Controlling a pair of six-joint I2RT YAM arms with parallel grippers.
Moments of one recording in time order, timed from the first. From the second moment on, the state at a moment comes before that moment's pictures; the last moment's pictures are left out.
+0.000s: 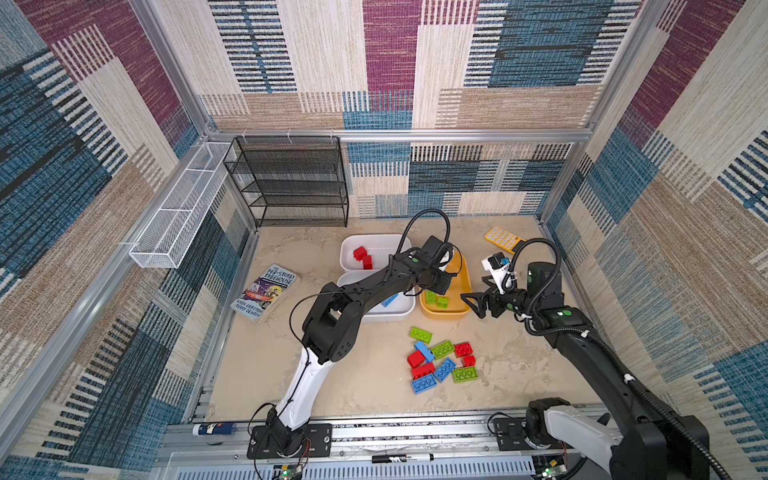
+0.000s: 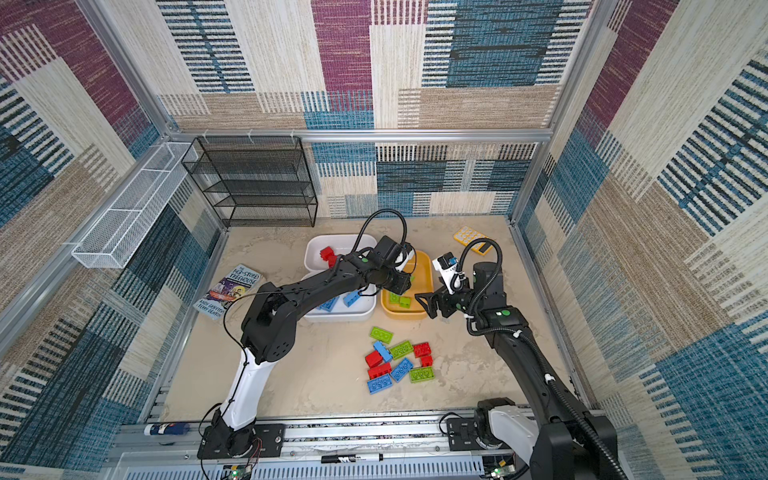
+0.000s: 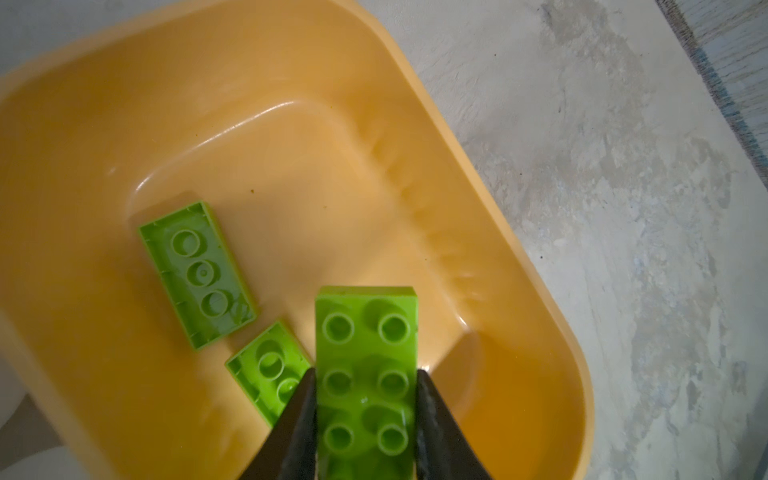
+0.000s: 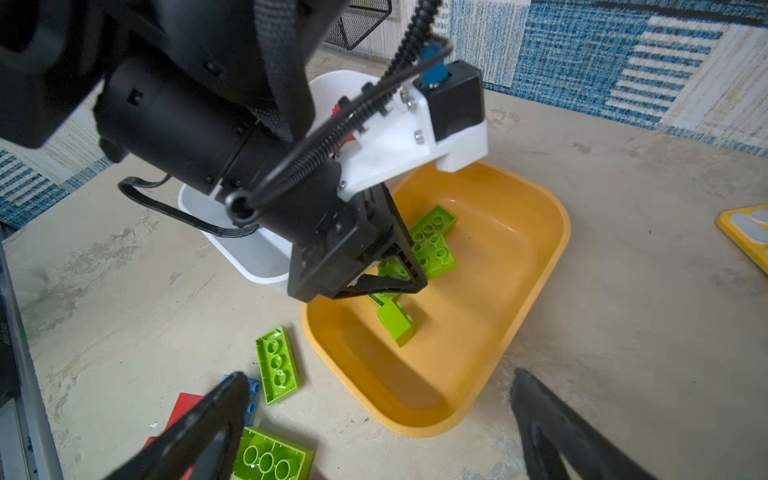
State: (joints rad) left arm -0.78 2.25 1.92 -0.58 0.14 -0.24; right arm 0.11 1.06 0.73 -0.27 -0.59 -0.20
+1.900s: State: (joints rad) left arm -0.38 1.38 1.11 -0.55 0.74 -0.33; right arm 0.68 1.61 0.82 -0.28 -0.26 -0.55
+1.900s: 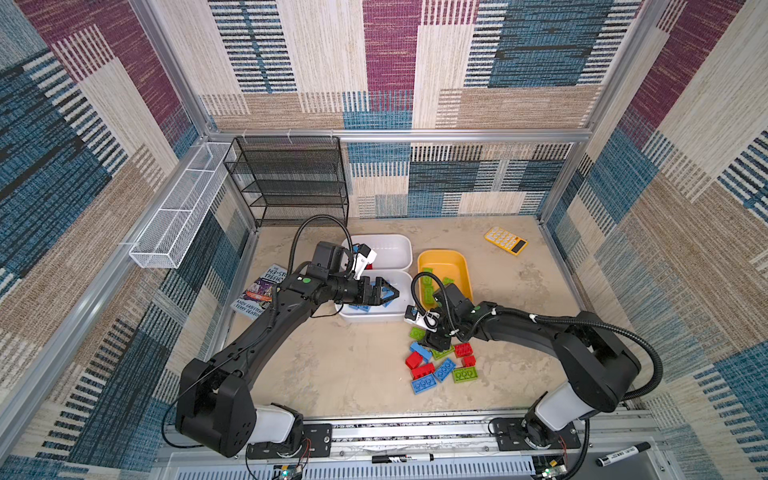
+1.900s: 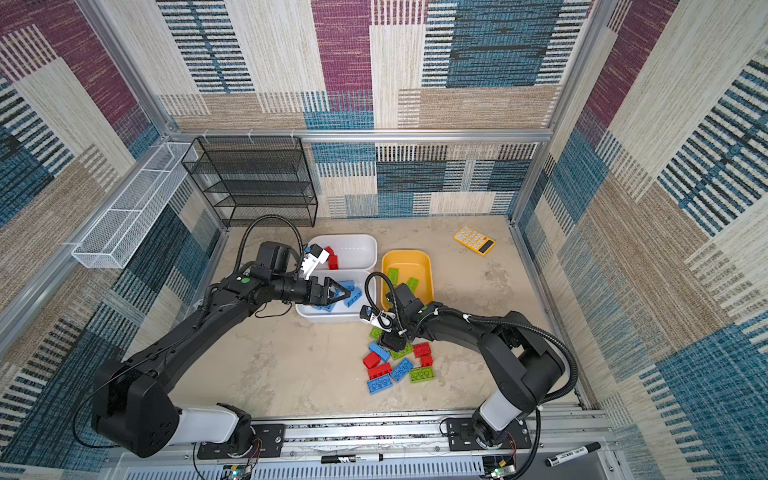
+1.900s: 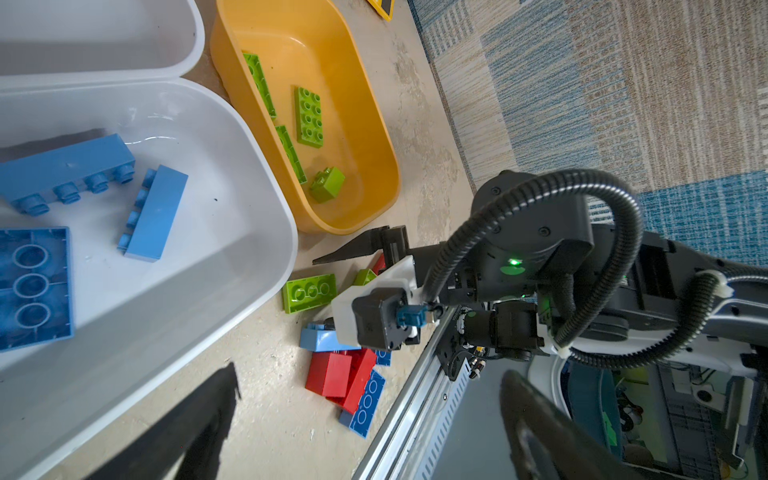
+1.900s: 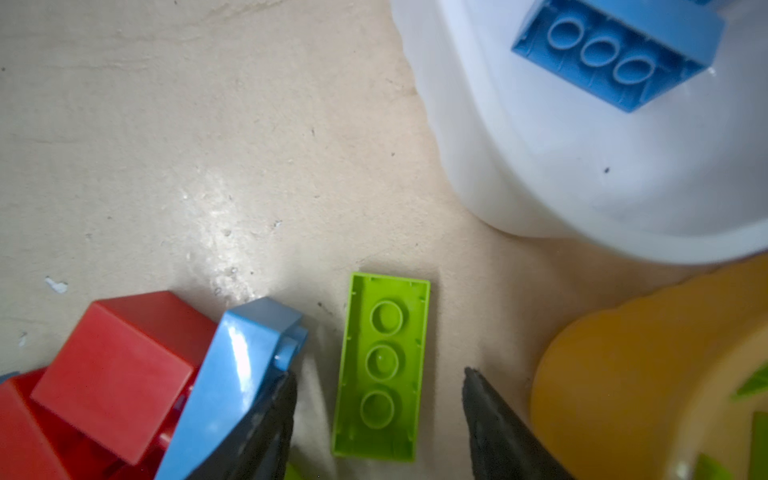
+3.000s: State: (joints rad) left arm -0.37 1.37 1.14 -0.59 0.74 -0.32; right arm 0.64 1.45 0.94 -0.34 -0.30 -0.49
